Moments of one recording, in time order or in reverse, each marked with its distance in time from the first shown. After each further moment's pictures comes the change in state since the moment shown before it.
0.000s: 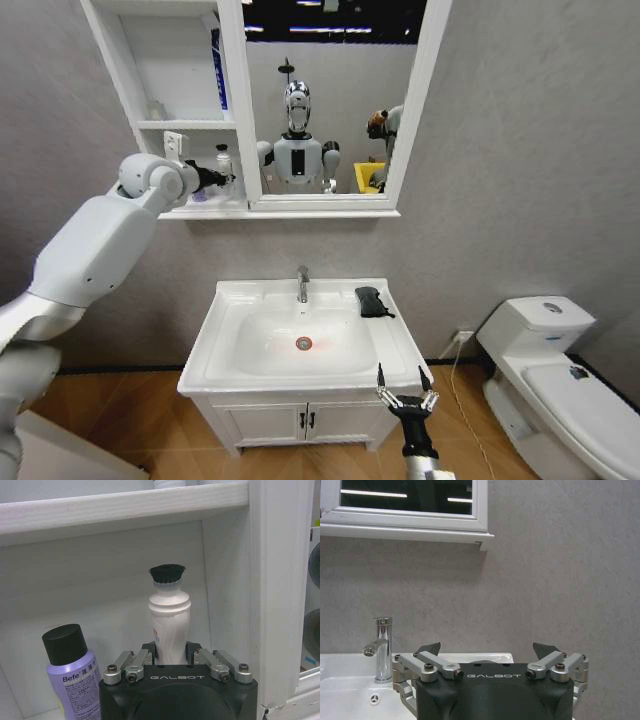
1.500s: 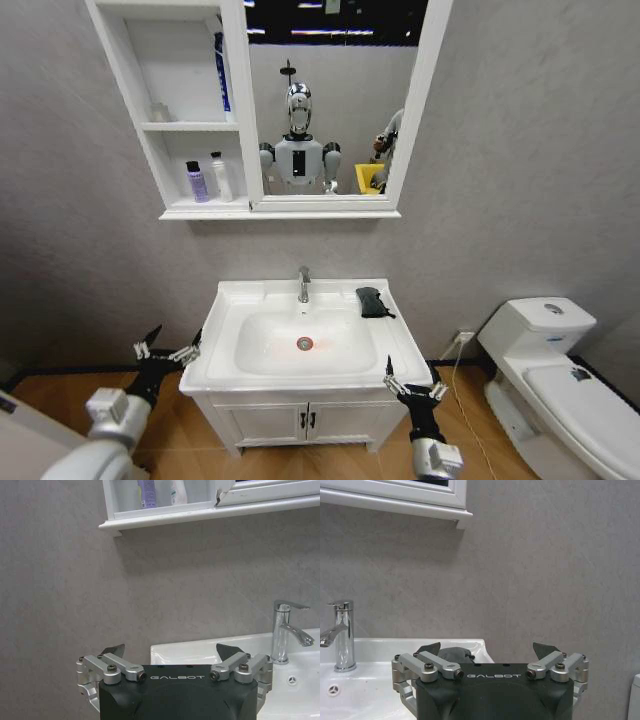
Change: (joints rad) left arm 1.946 -0.446 -1.041 -0.924 0.752 -0.578 0.130; right arm 0.062 -0.002 0.035 0.138 0.012 -0.351 0.084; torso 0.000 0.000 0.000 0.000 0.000
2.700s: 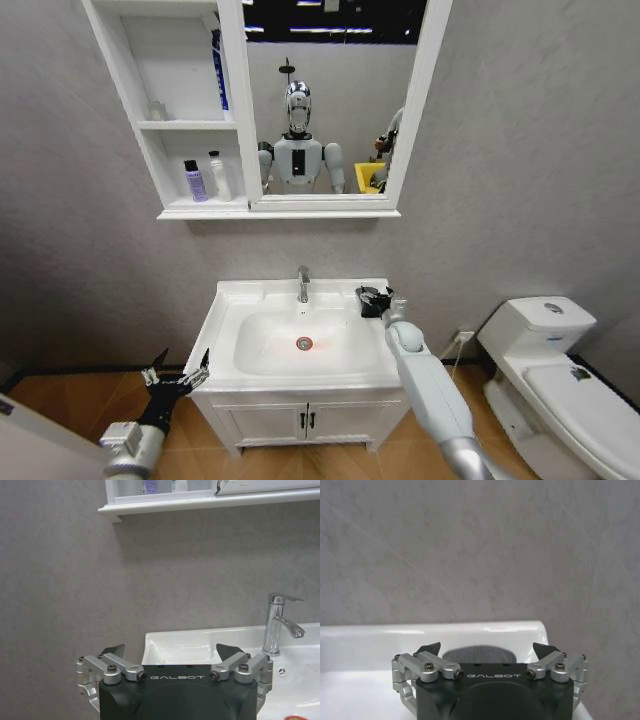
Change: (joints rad) left arm 0.033 -0.076 0.014 0.010 0.030 -0.027 0.033; right arm 1.056 -0.153 -0.116 -1.014 0.280 -0.301 -0.246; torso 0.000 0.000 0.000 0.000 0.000
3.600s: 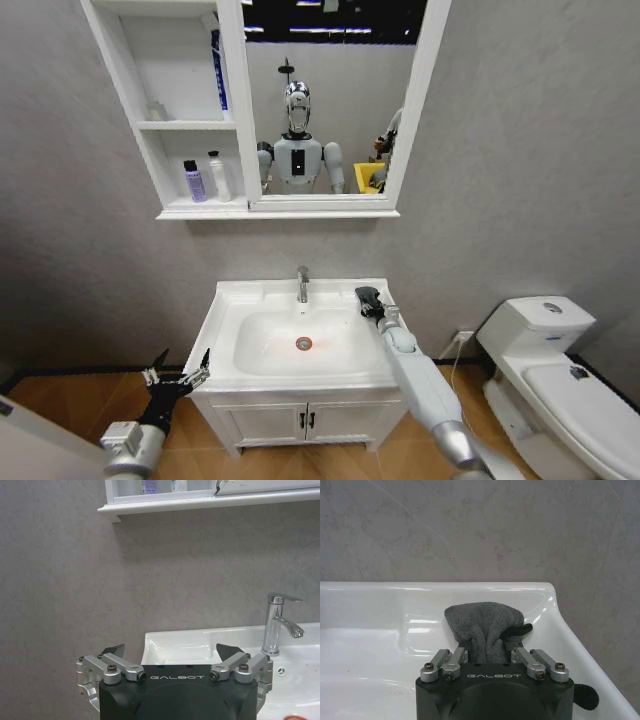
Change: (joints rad) left arm -0.001 0.002 0.001 0.001 -0.001 0.002 -0.001; right arm 0.012 -0.003 -0.031 -0.088 -0.012 0.005 -0.028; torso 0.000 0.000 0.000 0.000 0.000
